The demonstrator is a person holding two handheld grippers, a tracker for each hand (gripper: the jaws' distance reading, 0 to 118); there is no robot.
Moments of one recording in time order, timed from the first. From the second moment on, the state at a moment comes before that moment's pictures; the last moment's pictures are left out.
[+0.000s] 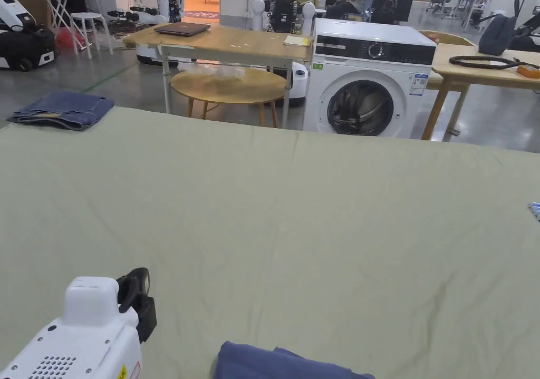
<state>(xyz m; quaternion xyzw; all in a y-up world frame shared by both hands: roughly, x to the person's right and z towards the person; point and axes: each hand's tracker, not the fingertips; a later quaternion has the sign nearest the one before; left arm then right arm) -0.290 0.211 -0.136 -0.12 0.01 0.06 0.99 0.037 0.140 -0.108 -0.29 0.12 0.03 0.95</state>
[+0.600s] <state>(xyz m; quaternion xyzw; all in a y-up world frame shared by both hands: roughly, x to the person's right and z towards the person) -0.324 0.123 -0.182 -0.45 -0.29 0.33 0.78 0.053 0.110 -0.130 -0.33 0.08 0.02 0.94</state>
